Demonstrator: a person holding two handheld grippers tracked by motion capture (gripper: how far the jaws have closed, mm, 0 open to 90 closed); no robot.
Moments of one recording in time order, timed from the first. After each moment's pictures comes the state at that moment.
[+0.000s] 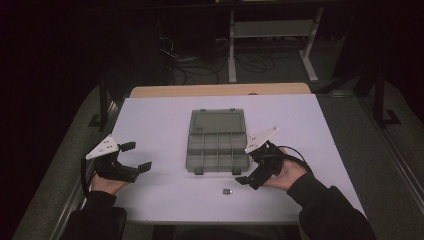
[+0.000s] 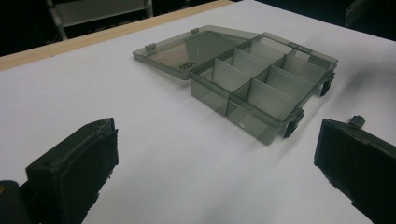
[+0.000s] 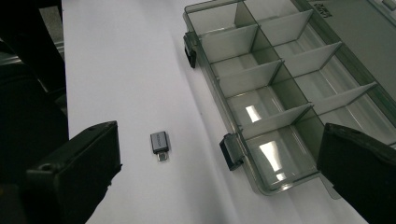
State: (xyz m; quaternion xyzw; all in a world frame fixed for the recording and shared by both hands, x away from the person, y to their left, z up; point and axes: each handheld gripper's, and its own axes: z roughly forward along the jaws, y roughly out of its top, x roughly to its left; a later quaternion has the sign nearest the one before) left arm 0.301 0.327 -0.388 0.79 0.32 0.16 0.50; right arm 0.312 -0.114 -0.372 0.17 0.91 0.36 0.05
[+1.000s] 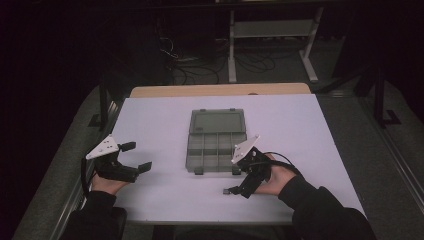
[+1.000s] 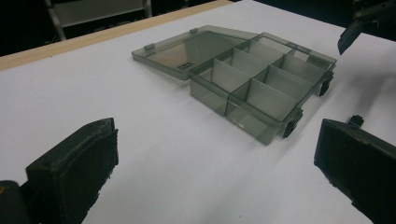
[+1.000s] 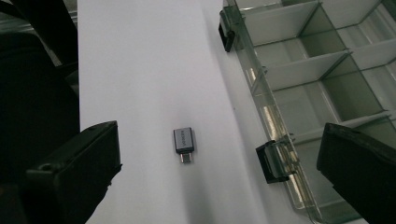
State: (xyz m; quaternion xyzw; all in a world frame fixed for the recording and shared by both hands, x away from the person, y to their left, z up) left arm 0.301 0.327 -0.388 0.79 0.32 0.16 0.50; right arm 0.307 -0.085 -0.392 0.13 0.94 0.32 0.02
